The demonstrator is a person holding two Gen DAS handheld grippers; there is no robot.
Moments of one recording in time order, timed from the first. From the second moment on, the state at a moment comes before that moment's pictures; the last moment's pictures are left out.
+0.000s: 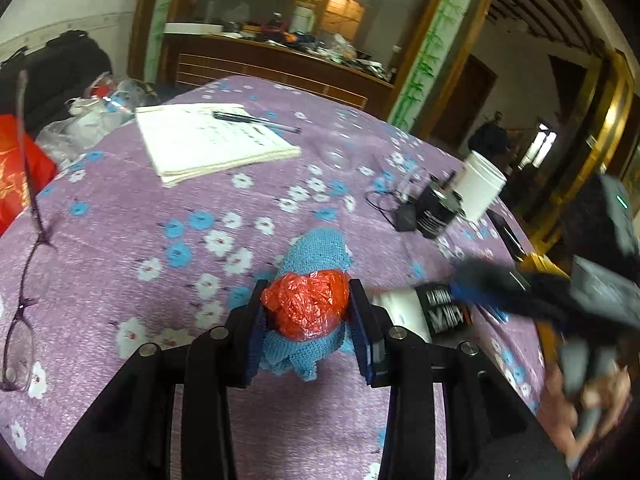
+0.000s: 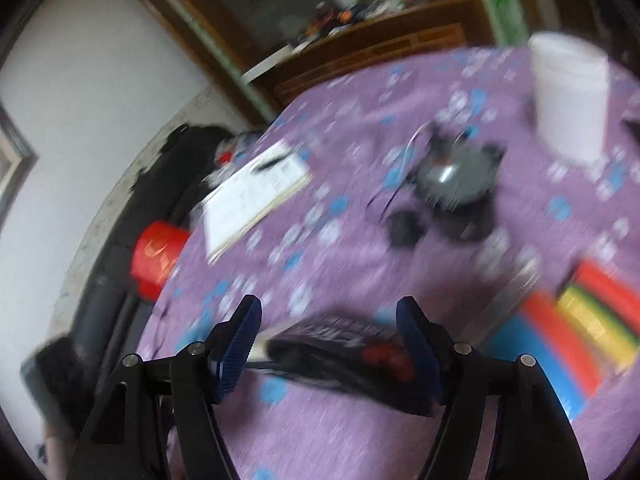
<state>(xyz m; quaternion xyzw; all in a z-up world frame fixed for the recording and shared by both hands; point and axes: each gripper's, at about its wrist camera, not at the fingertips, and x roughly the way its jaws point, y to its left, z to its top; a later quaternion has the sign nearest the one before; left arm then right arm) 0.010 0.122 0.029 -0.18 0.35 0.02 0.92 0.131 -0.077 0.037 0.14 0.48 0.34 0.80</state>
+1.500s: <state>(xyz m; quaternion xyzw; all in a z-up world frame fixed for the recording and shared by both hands) 0.013 0.108 0.028 -0.15 0.35 0.01 0.93 0.043 -0.049 0.028 -0.08 0.42 0.28 0.86</state>
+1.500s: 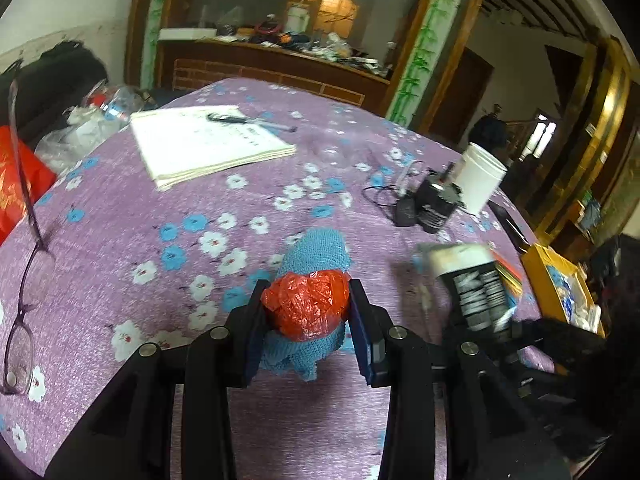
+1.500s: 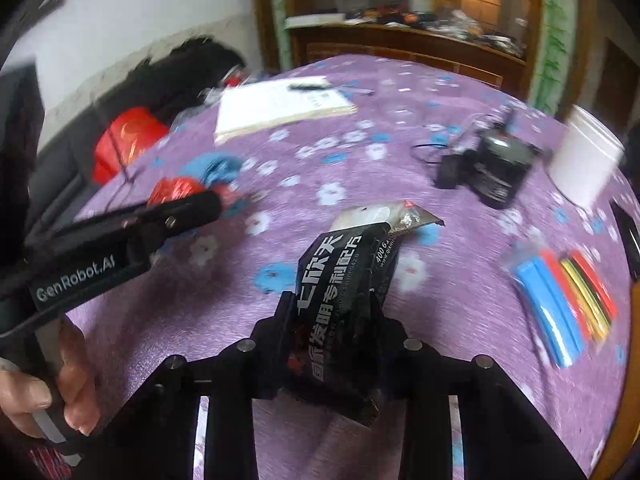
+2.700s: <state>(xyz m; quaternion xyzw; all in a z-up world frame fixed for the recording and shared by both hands) -0.004 -0.078 0.083 -0.05 0.36 -0.21 0.91 -0.029 -0.263 0.099 0.08 0.29 0.16 0.94</state>
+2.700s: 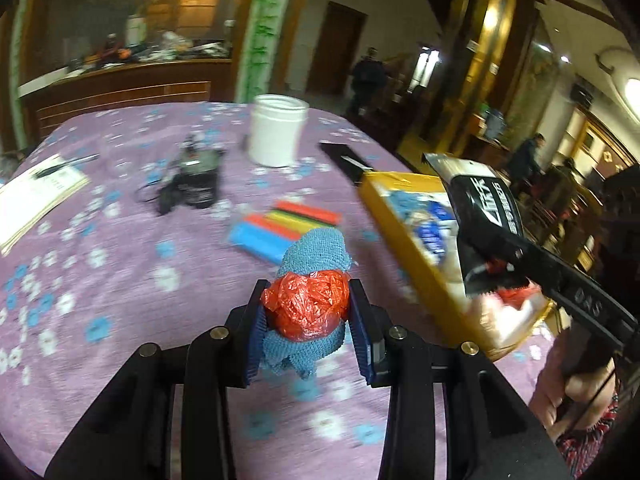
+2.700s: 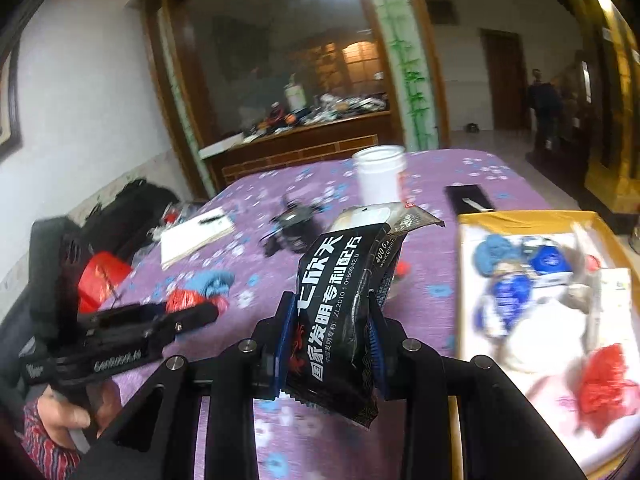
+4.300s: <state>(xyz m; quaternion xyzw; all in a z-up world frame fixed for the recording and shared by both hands) 0.005 -0.305 0.053 0.10 0.34 -0.27 0.89 0.065 -0.441 0.070 0.15 0.37 0.06 0.92</state>
